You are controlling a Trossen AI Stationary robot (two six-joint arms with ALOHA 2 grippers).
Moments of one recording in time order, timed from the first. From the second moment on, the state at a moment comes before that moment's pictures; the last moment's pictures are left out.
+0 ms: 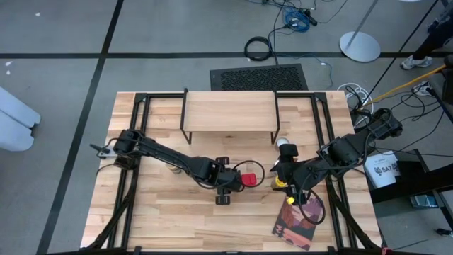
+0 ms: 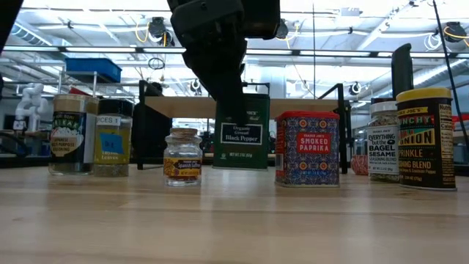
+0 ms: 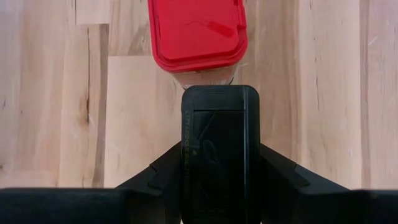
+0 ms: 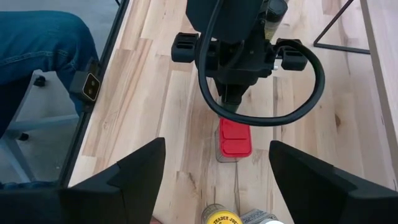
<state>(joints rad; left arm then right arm) -0.27 1.96 1.53 -0.71 -0.16 -0.23 0.55 1.34 1.48 -1.04 0.29 0.33</state>
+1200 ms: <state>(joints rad) -0.27 1.99 1.53 -0.70 -0.16 -0.23 0.58 1.34 1.48 -1.04 0.29 0.35</state>
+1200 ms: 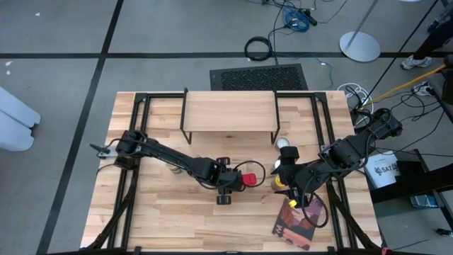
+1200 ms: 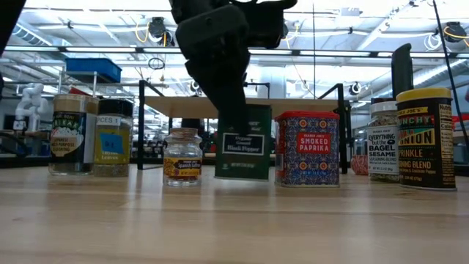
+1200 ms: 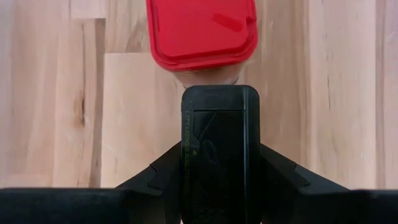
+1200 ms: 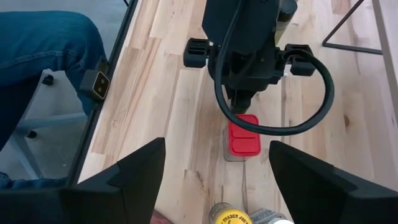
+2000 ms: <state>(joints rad) -0.27 1.96 1.55 -0.76 -0.13 -0.23 0.58 1.34 1.48 -1.04 0.29 0.35</state>
